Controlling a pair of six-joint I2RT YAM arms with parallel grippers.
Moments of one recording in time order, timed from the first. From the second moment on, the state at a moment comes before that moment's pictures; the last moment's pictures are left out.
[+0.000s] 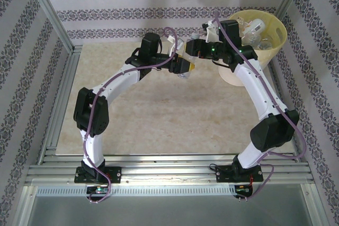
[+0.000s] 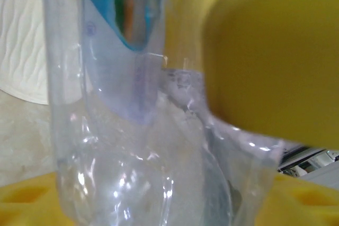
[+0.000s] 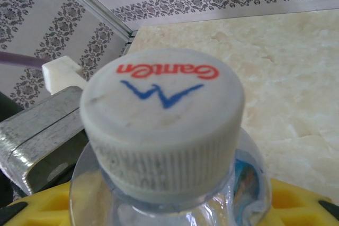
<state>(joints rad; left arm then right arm) -0.48 1.95 1.69 -0.08 0.97 -0.36 0.26 1.64 1.72 -0.65 -0.54 0.40</state>
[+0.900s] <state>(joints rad) -0.30 1.87 1.46 0.14 0.76 -0.43 -0.08 1.28 1.83 -0.62 -0.10 0.26</state>
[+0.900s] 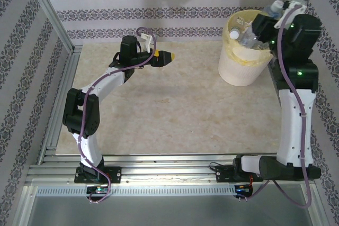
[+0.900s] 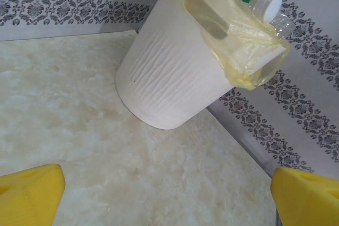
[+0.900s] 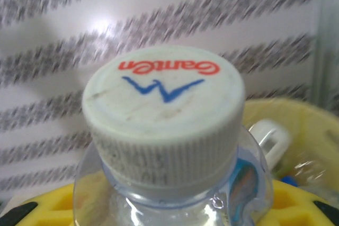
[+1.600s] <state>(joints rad) -0.29 1.87 1.46 0.18 0.72 -0.45 -0.15 1.41 2.02 -0.30 0.01 -0.04</state>
